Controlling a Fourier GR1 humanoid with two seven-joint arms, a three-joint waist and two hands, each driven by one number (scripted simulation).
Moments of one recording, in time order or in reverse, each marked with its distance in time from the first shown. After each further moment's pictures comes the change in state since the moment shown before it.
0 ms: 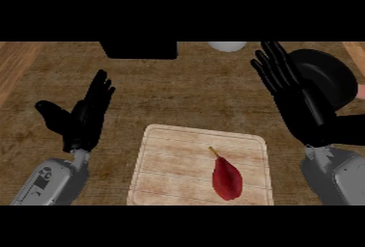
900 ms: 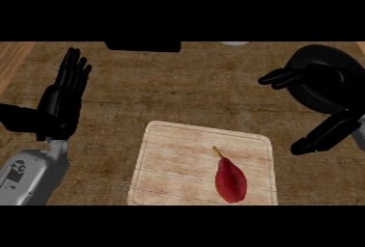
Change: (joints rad) left arm -0.040 0.069 0.094 -0.039 -0.028 -0.062 -0.123; right arm -0.183 -0.291 -0.013 0.329 0.258 0.725 -0.618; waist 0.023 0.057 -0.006
